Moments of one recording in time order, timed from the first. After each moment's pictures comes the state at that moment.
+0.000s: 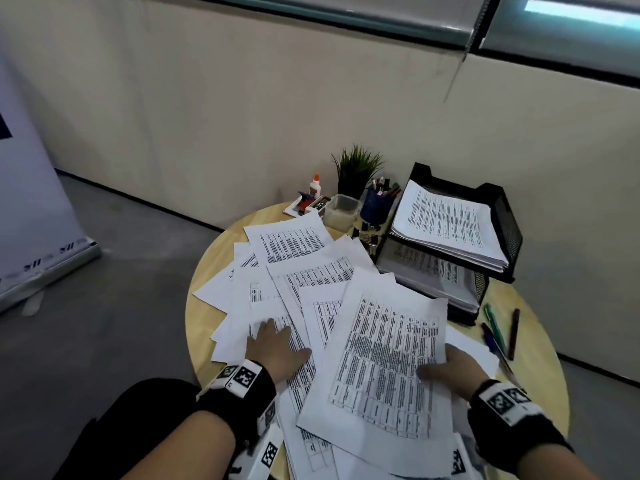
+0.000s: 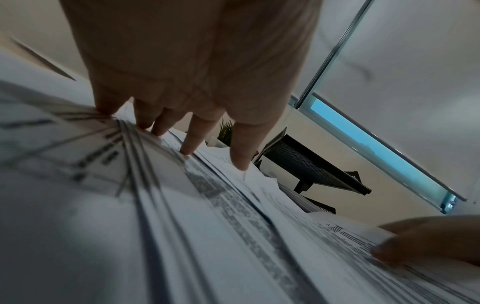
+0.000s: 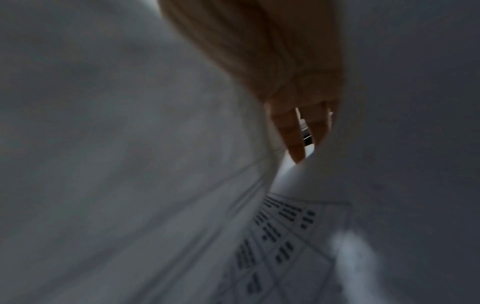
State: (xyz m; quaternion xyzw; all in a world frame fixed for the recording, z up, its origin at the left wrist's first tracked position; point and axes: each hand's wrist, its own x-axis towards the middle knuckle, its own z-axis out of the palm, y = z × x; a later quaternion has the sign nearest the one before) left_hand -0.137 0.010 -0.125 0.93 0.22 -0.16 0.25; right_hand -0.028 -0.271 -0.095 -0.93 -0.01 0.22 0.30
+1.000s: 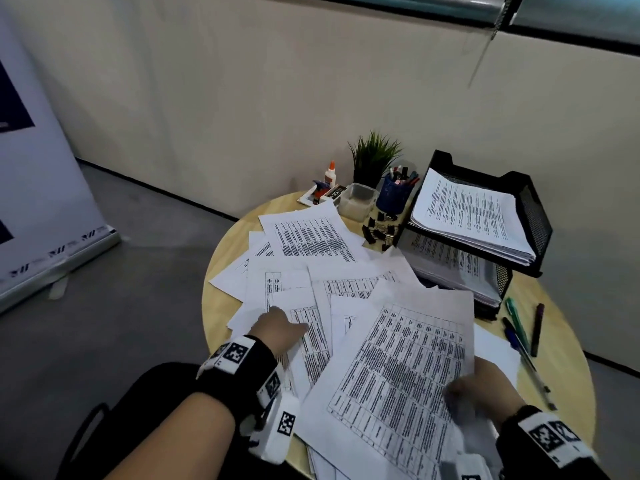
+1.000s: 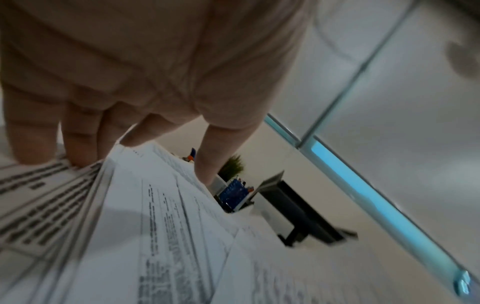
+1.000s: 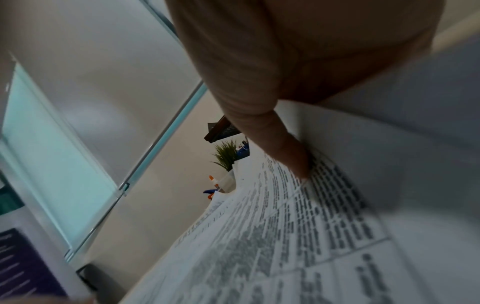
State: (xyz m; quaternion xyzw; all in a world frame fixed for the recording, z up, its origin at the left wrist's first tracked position) left_hand -0.142 0.027 -0.092 0.85 0.33 -0.12 0.39; right_hand -0.049 -0.274 -0.095 -0.94 0.01 0.19 0.29
